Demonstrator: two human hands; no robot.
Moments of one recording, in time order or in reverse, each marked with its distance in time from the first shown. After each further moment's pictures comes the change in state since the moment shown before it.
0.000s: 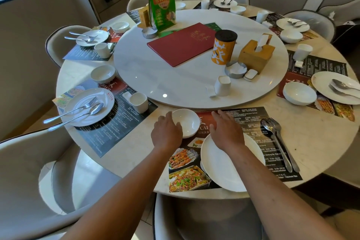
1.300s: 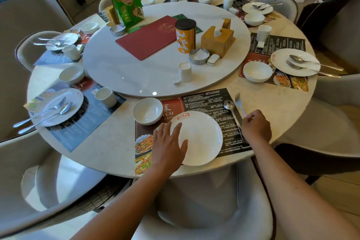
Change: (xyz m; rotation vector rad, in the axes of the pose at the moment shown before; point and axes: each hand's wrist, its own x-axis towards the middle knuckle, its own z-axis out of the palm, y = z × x) left_hand -0.128 0.065 0.059 0.211 -0.108 0.354; right_hand -0.065 0.193 -0.026 0.399 0.334 0.643
